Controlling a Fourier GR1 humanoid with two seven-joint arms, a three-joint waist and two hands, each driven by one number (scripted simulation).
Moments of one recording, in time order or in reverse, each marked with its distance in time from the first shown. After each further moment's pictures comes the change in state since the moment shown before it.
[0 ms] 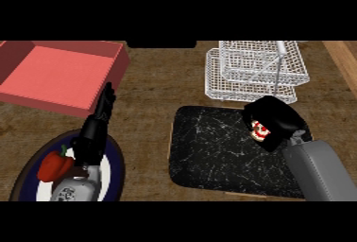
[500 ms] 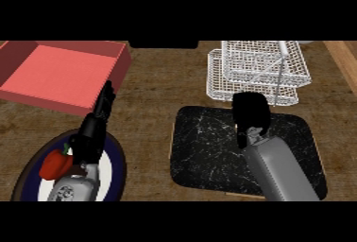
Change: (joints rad) left arm -0.011 0.012 0.005 0.000 0.005 -0.015 0.011; right arm -0.074 0.224 0.068 -0.035 0.219 0.130 0.824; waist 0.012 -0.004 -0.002
